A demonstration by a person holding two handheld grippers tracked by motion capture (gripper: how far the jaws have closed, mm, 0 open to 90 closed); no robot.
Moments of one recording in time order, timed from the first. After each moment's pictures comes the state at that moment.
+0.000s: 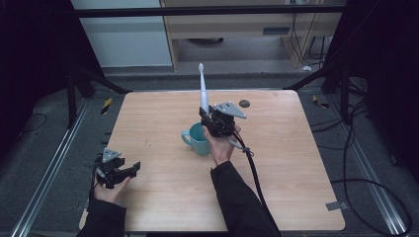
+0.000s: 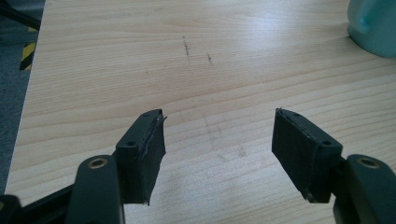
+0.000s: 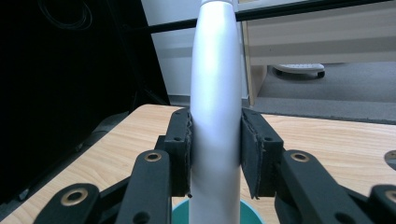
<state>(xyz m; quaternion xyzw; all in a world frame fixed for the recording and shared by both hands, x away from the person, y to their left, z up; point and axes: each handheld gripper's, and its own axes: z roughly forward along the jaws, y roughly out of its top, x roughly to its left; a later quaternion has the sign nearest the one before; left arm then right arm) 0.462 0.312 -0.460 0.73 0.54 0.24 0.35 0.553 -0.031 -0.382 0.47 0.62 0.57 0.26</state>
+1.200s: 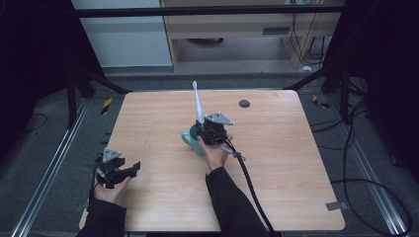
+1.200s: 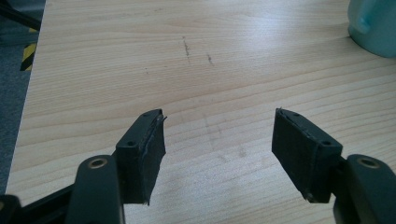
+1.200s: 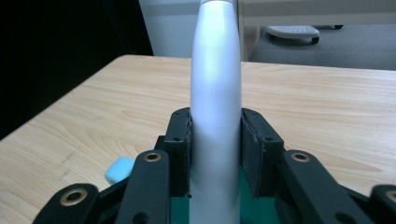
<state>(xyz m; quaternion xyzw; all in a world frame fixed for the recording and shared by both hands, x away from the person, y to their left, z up) 0.462 0.312 -0.460 0.73 0.54 0.24 0.35 0.569 -0.010 -0.440 0.49 0.66 0.51 0.25</state>
